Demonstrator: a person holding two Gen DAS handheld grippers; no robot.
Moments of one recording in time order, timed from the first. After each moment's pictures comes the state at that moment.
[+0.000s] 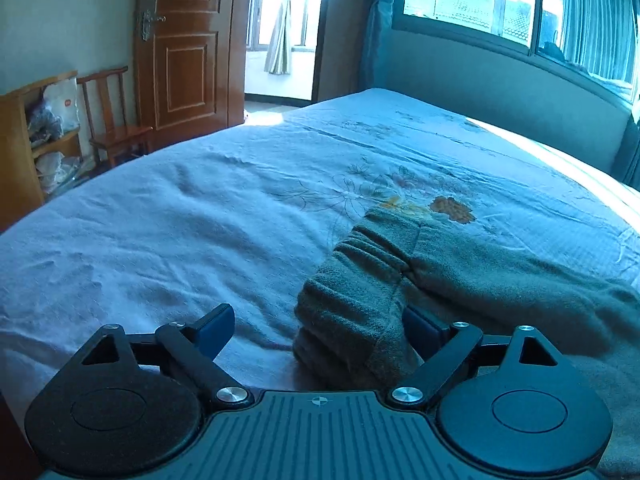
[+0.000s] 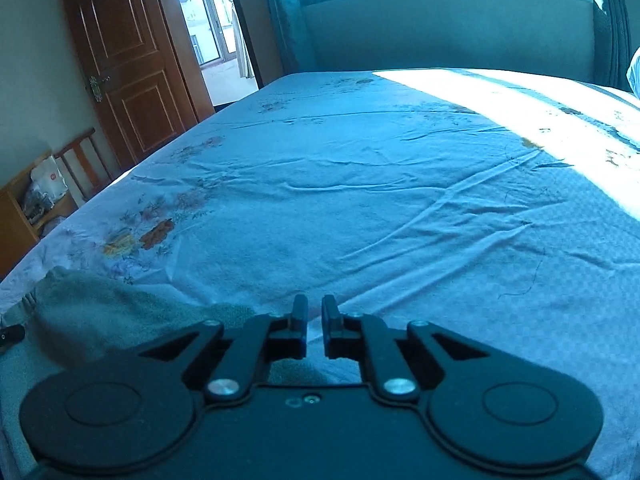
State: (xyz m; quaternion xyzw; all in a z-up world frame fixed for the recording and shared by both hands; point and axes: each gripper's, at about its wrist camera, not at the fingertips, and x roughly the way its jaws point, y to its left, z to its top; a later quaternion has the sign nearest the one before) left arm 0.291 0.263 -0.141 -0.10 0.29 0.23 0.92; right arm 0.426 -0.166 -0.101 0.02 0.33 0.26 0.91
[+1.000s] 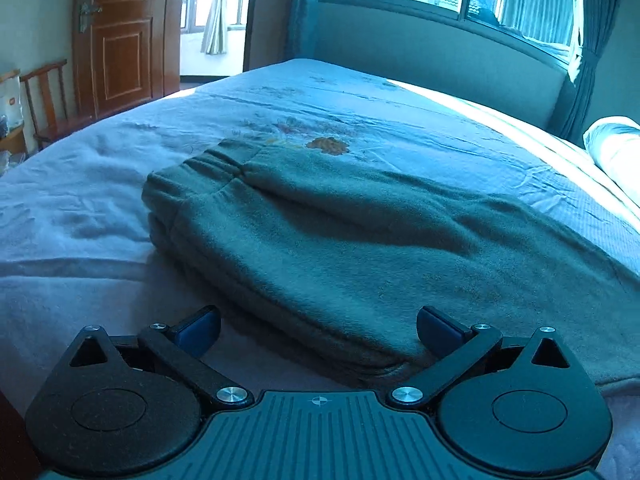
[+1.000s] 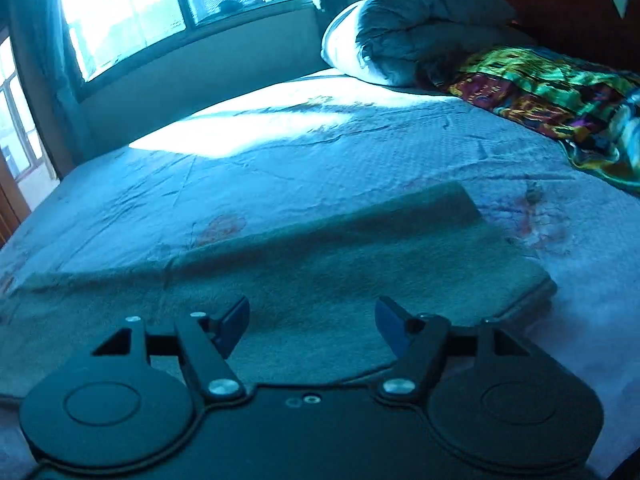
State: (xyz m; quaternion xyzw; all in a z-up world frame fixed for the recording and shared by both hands) left arm 0.252 0.151 -0.140 -0.09 0.32 0.12 0.94; right arm 0.207 -0.484 -0.127 0.21 0.26 -0.06 0.94
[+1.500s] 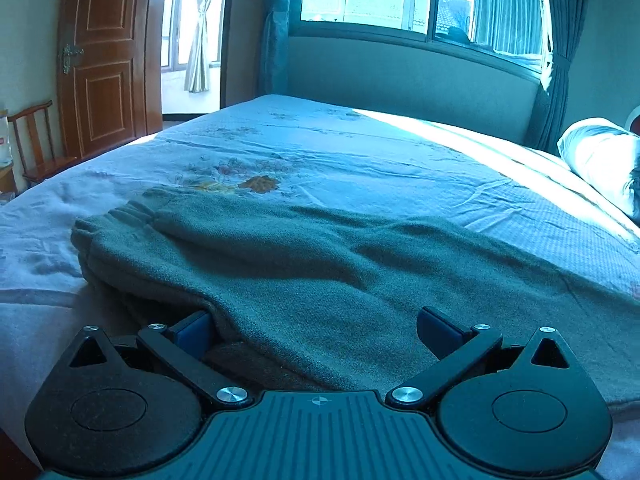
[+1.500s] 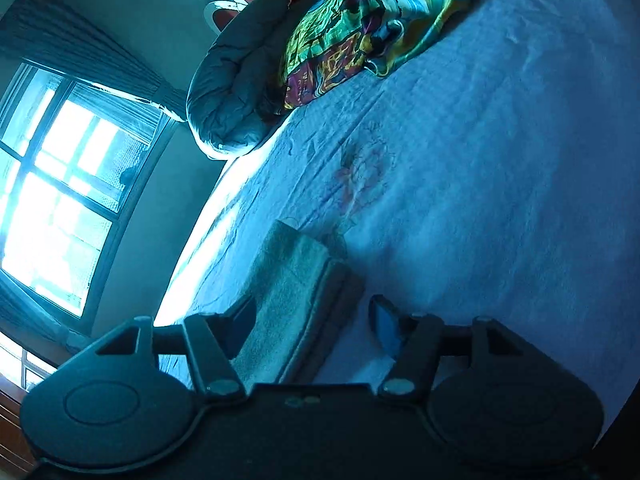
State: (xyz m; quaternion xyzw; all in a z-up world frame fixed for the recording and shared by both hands) left arm 0.256 0.071 -0.115 -0.07 0.27 0.12 0.95; right arm 0.155 -0.596 -0.189 0.50 0.16 -0.11 0.84
